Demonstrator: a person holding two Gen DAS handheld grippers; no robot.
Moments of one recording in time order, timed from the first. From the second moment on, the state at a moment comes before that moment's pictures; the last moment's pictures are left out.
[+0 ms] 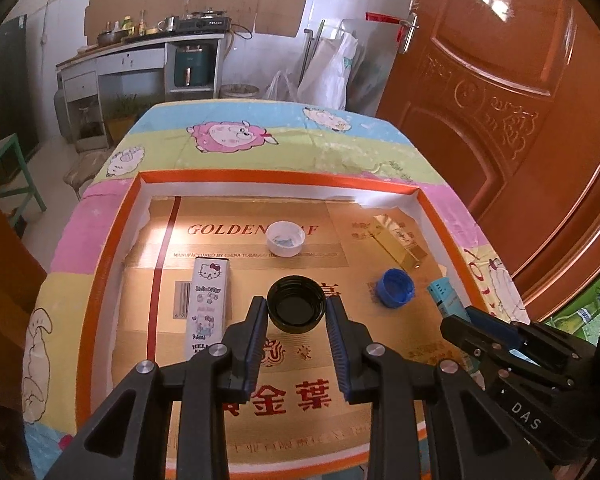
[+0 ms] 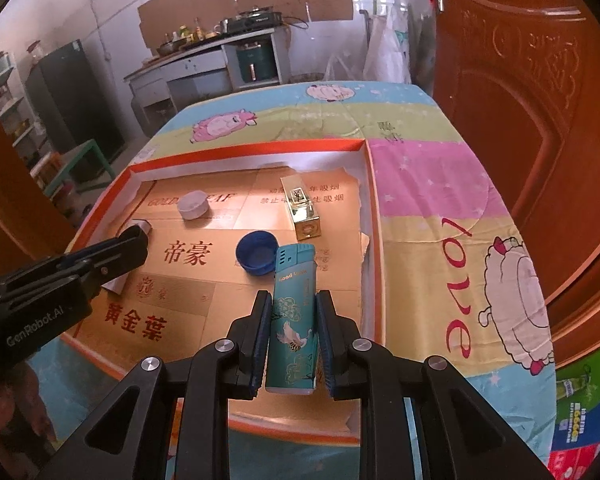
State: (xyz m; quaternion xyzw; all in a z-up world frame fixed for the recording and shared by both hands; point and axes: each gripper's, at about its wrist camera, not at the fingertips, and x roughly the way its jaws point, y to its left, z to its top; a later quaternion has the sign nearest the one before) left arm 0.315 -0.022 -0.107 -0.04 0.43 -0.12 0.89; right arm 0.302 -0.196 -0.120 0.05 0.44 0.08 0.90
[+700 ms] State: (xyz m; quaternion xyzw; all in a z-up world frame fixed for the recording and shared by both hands) left arm 0.332 -0.026 -0.132 -0.02 0.45 -0.12 0.89; right arm 0.319 -0.194 -0.137 0.05 0.45 0.07 0.89
